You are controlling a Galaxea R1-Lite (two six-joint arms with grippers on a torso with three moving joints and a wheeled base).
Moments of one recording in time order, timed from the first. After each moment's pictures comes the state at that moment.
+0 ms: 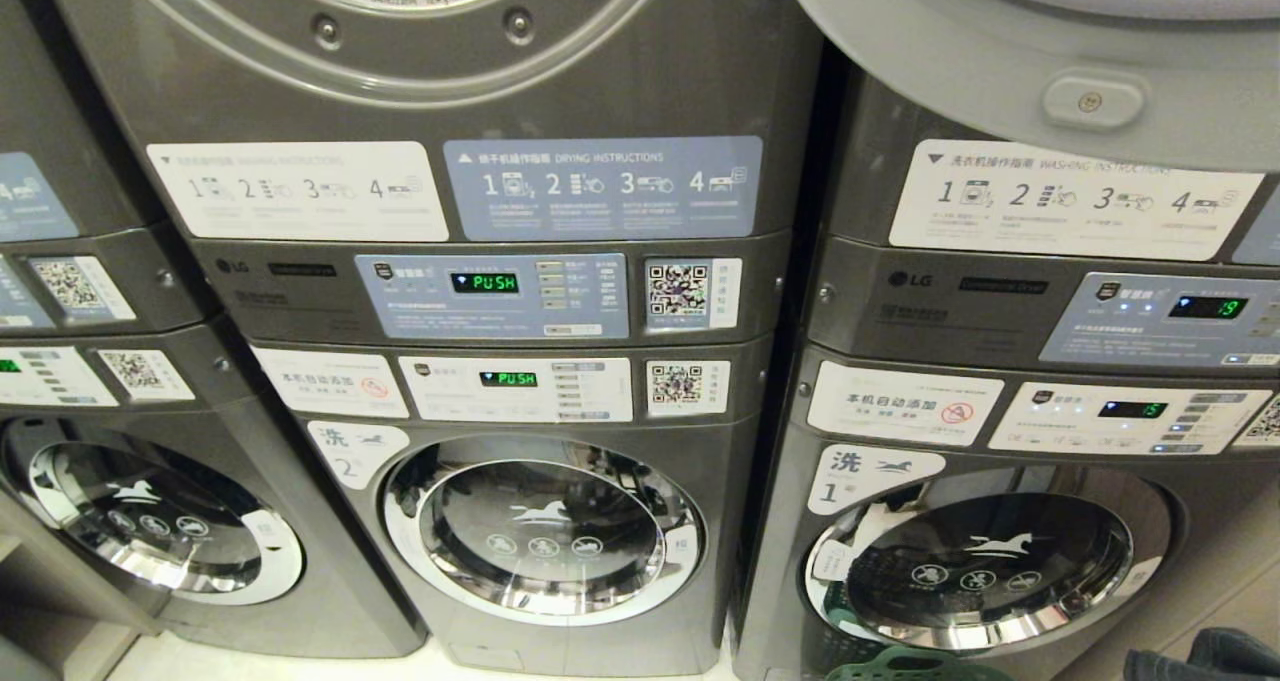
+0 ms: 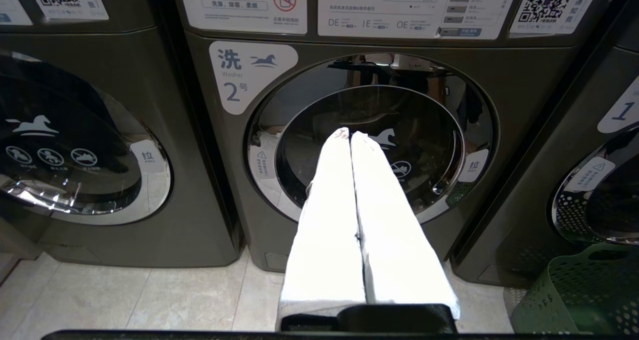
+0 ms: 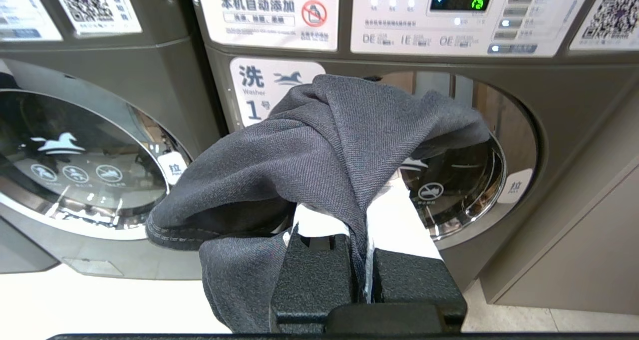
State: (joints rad) left arm -0.01 0.00 0.00 0.00 0.00 0.00; right arm -0.01 0.00 -0.01 0.01 -0.02 0.01
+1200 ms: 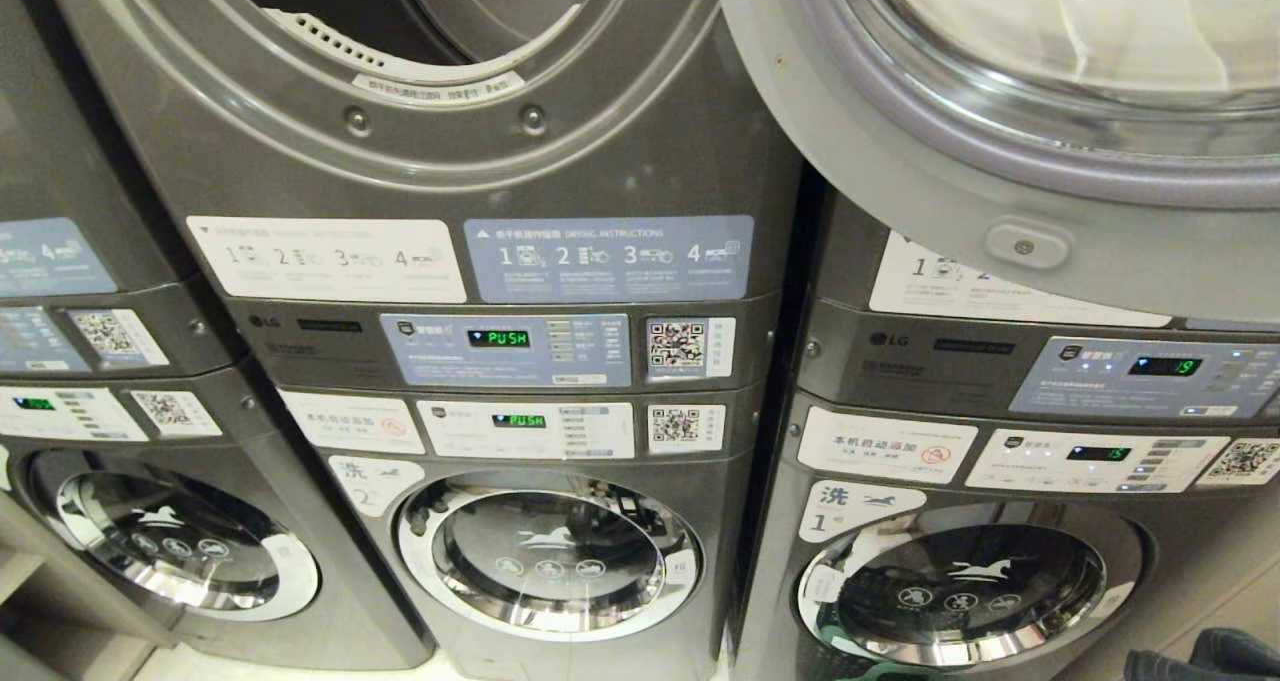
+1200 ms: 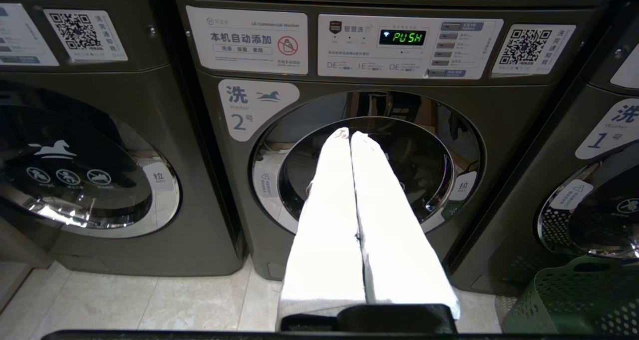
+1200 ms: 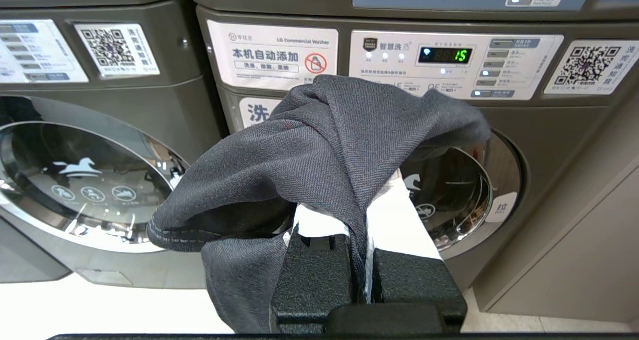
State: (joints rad) left arm -0.01 0.00 0.00 0.00 0.00 0.00; right arm -0.01 0.00 -0.01 0.01 -0.02 0.01
